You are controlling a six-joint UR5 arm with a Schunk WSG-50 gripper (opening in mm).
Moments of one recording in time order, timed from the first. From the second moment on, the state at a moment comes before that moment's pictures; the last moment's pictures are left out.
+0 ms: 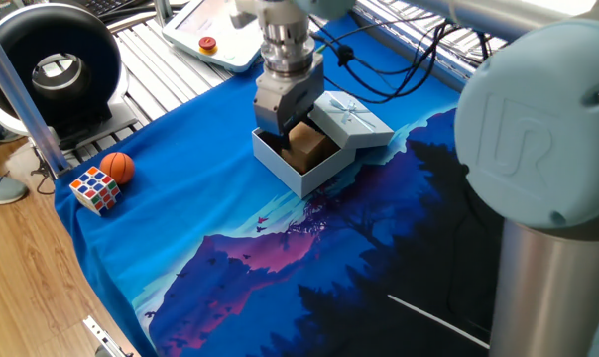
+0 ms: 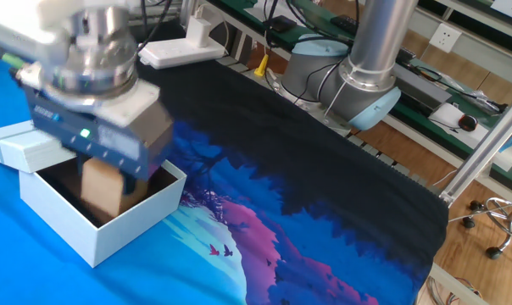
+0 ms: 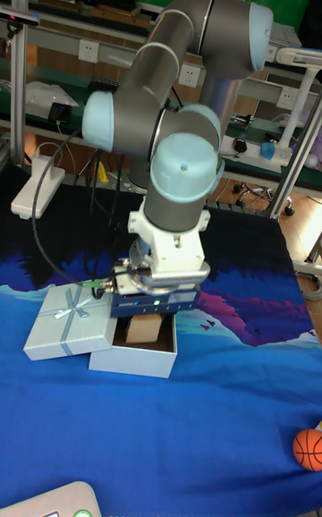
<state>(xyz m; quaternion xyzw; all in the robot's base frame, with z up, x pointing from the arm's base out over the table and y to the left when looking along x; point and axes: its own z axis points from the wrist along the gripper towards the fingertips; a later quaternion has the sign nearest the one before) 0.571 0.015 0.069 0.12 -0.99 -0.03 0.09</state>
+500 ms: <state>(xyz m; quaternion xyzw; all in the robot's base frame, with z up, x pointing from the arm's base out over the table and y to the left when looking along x) 0.514 0.092 0.147 0.08 -0.99 -0.05 0.10</state>
